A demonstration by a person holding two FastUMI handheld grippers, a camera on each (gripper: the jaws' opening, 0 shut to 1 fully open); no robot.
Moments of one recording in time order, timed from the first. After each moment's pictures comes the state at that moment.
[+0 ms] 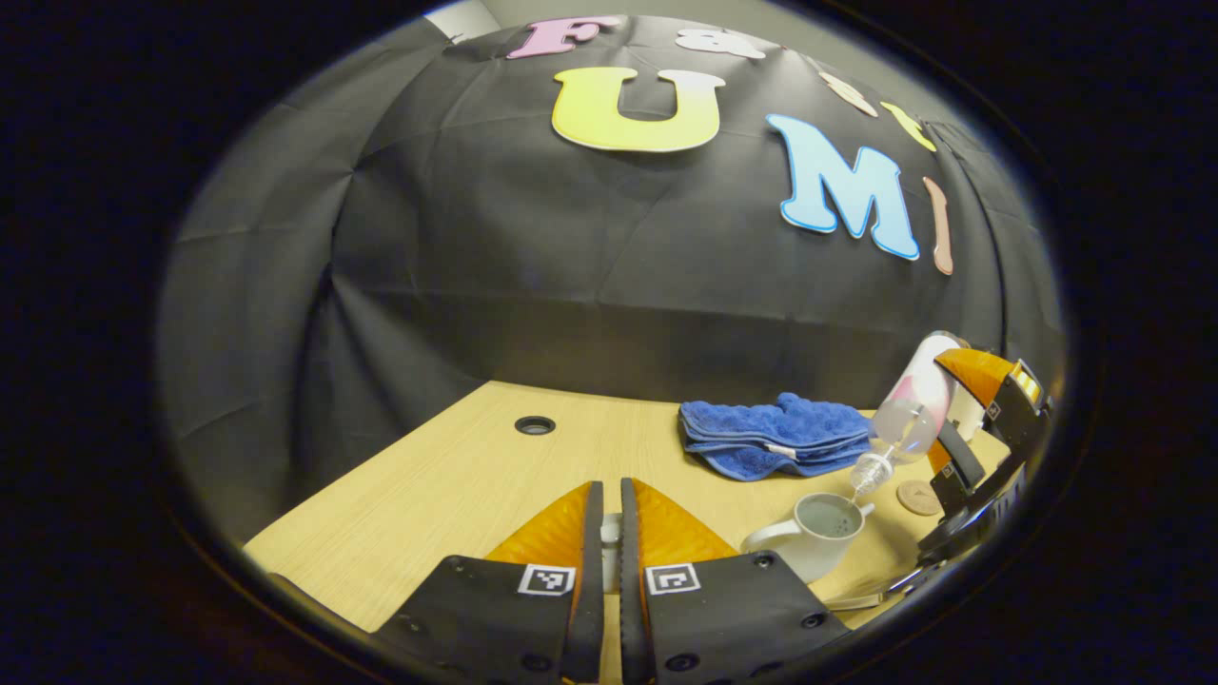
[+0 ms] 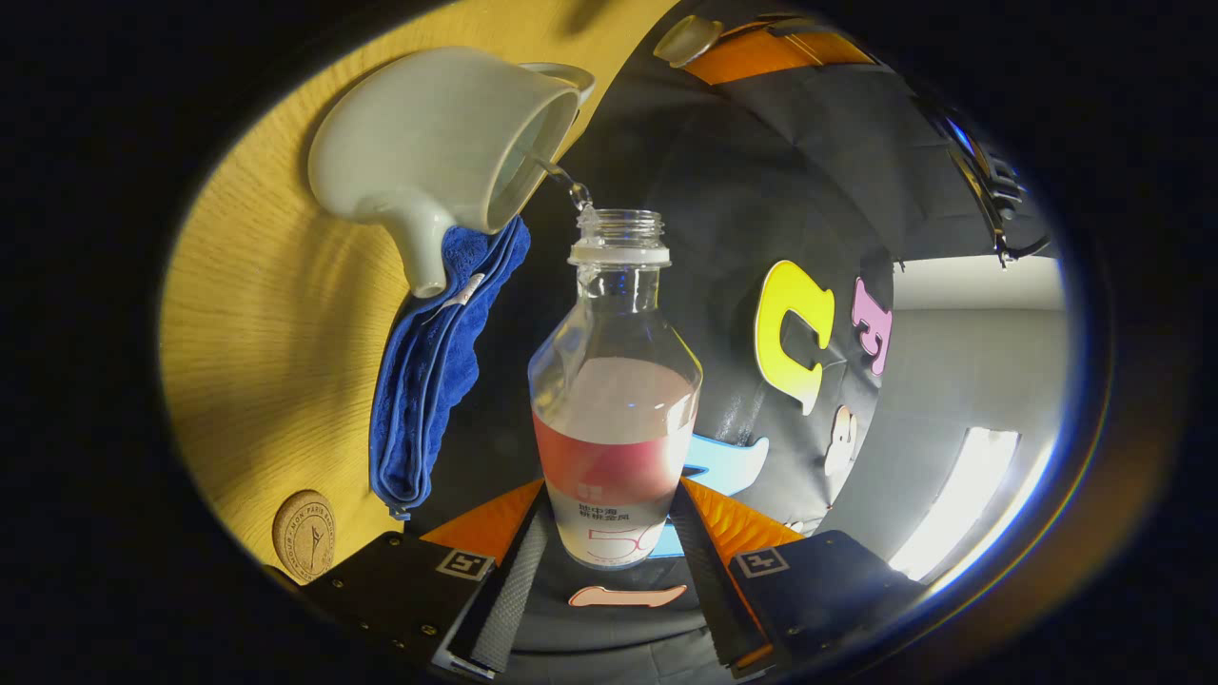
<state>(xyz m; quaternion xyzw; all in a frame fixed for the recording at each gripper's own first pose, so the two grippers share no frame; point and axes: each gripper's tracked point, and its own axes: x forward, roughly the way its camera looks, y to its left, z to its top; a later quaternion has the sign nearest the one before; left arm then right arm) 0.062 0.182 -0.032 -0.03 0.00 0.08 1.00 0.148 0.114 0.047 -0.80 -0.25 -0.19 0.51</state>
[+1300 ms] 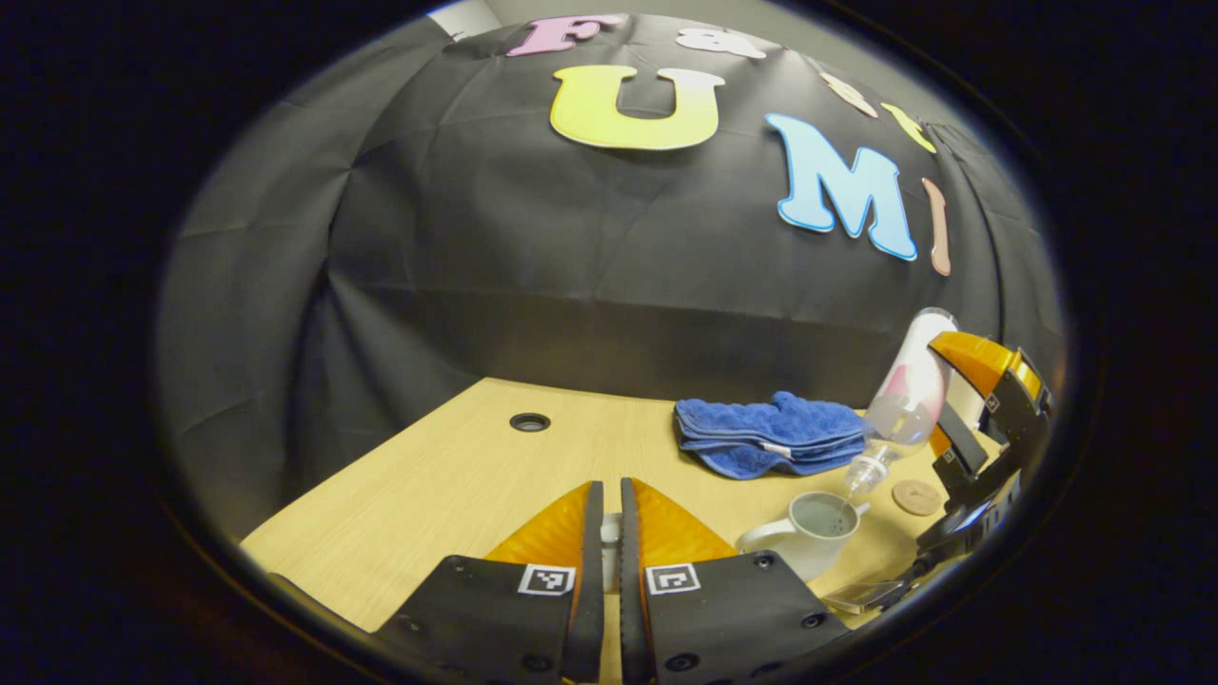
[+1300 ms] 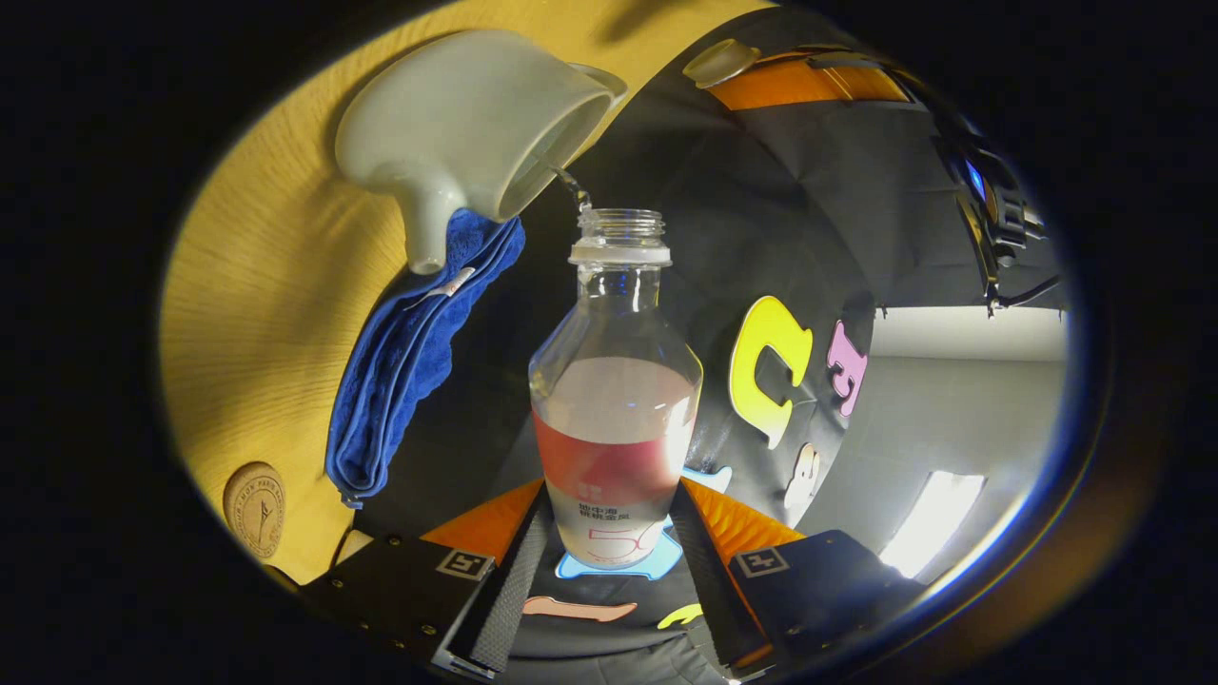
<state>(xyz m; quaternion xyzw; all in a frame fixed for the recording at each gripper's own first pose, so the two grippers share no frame) 0.061 0.177 -0.033 -0.03 0.00 0.07 1.00 0.138 0.128 0.060 -0.83 -0.29 -0.20 0.44</state>
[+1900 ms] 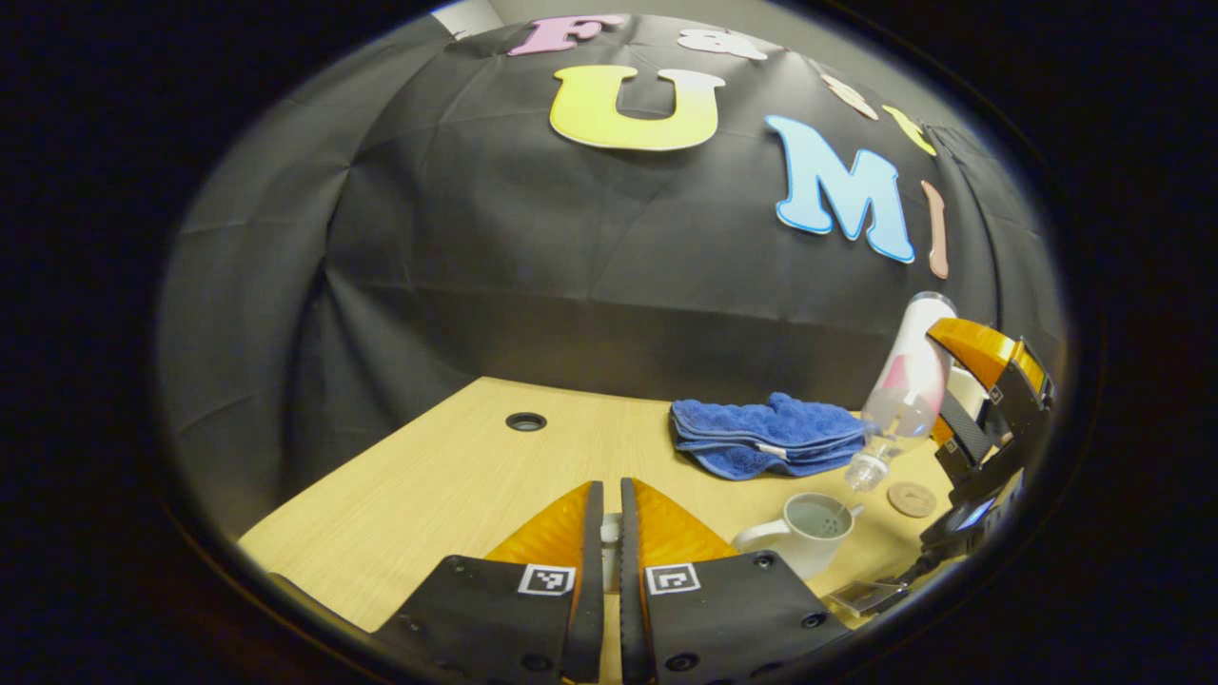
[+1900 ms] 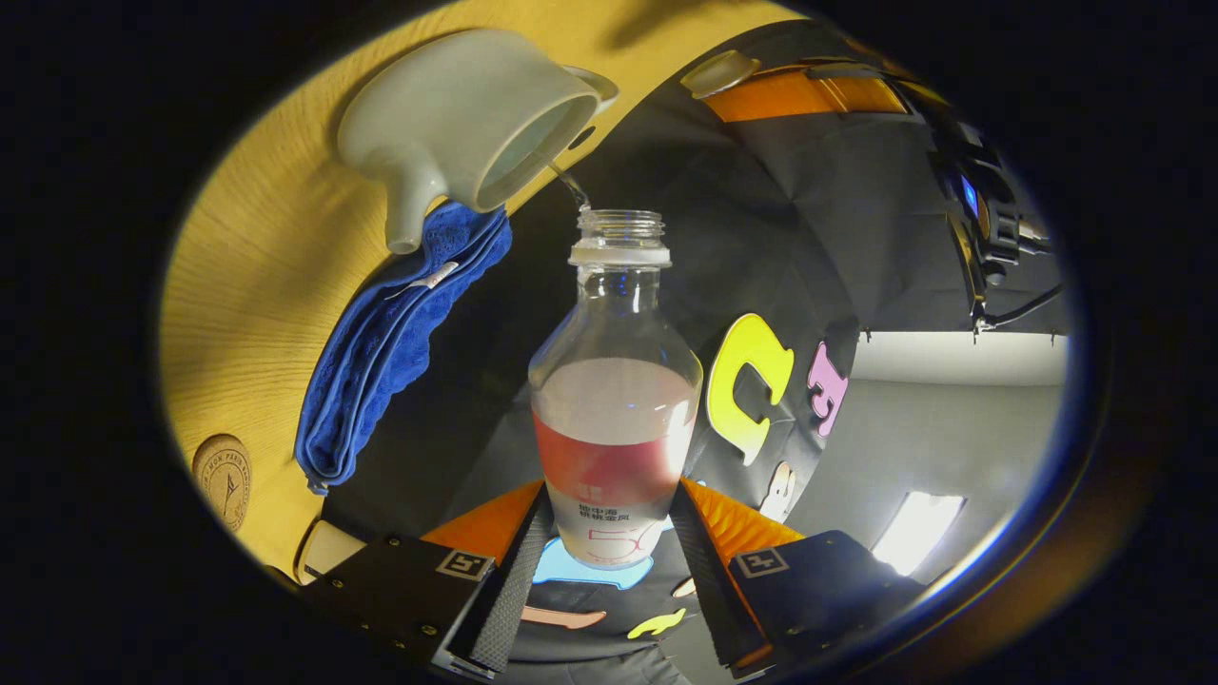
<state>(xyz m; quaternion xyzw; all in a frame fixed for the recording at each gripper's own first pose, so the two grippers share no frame) 0.061 0.175 -0.033 -0.04 0.00 0.07 1.00 0.131 0.138 0.070 -0.83 -0.31 -0.21 0.41</state>
